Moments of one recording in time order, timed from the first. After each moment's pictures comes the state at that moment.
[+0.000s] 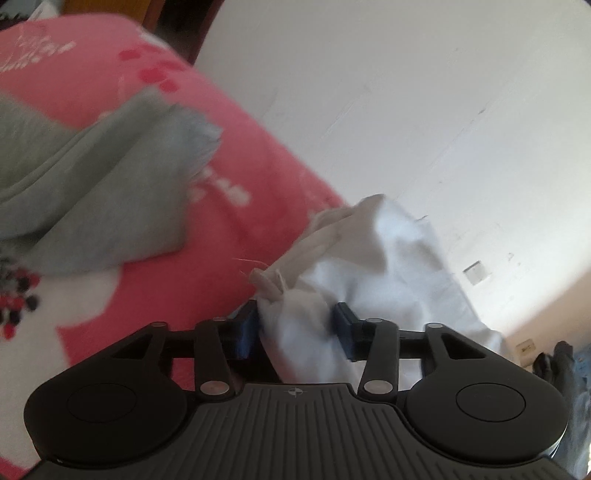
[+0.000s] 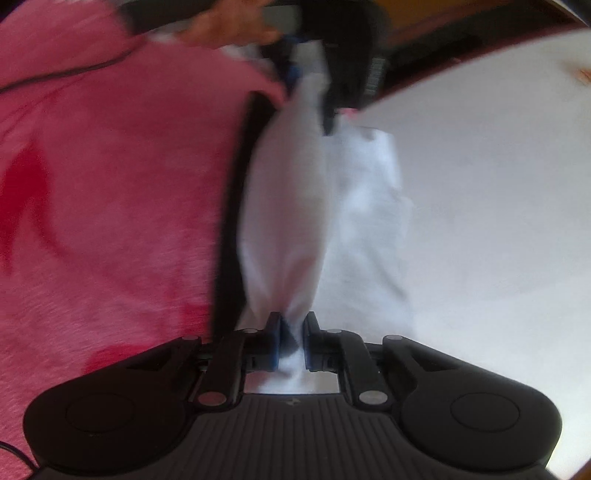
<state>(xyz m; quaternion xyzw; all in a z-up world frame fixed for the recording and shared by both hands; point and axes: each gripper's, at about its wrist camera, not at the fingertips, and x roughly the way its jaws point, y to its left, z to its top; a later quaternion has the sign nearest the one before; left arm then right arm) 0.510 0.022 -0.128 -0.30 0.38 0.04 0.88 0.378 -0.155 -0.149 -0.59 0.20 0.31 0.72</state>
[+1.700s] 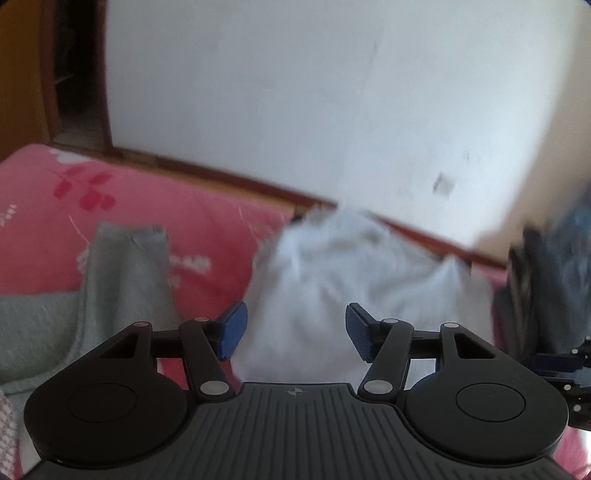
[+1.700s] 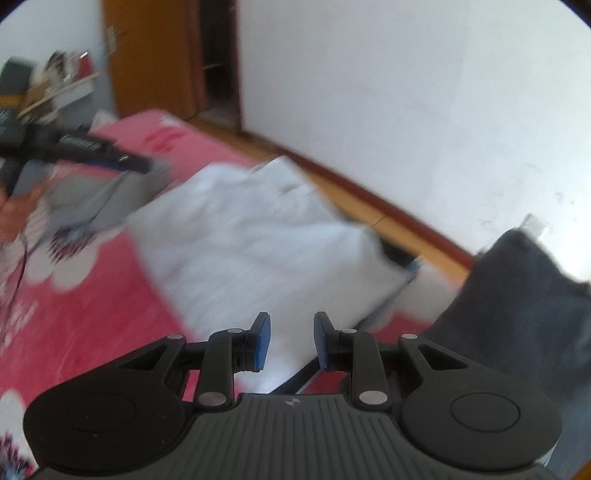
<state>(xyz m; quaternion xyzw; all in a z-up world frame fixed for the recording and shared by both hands) 0.491 0.007 -0.035 -0.06 0.41 -0.08 0.91 0.435 -0.270 -0.028 -0.12 0.40 0.27 0.87</state>
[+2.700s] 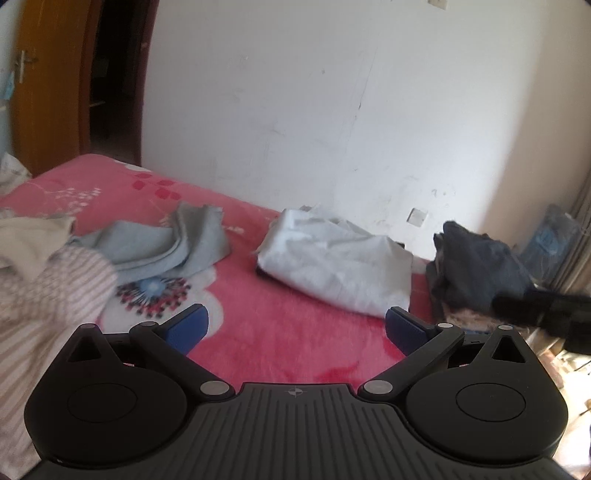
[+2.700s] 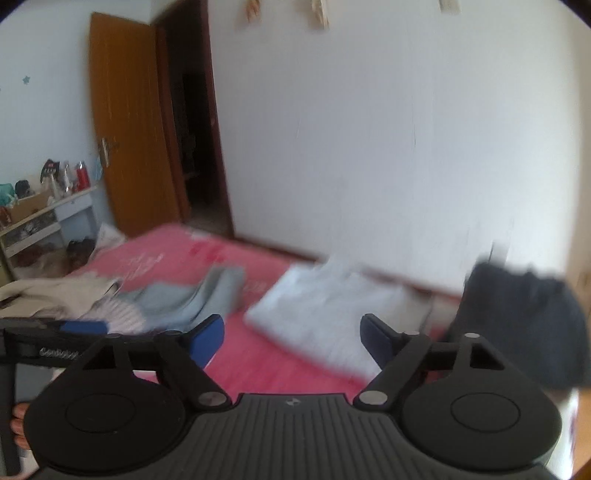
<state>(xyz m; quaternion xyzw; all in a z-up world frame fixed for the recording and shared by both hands) 0.206 0.024 0.054 -0.09 0.32 -0.05 0.94 0.223 -0.206 0.081 0.01 0.29 0.20 0.94</state>
